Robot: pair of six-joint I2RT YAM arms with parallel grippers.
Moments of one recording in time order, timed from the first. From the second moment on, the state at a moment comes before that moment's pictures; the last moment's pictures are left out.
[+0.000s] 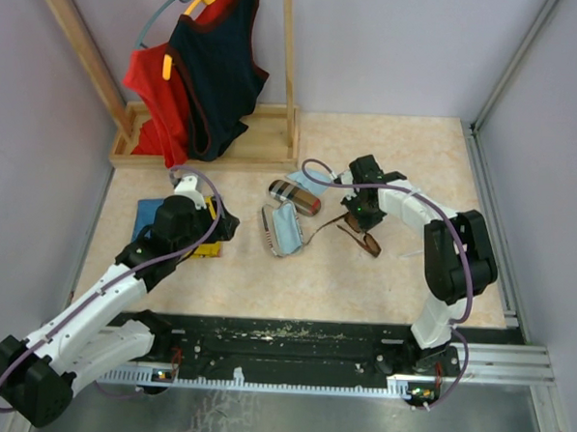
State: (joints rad) left arm -0.52 0.86 0.63 -0.24 -0.16 -0.51; right arm 0.38 1.75 1.20 -0.70 0.04 -0.24
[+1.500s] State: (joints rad) left arm -0.52 0.89 0.63 -0.23 -0.11 -0.50; right arm 0.38 1.64 1.12 -0.72 0.03 -0.16
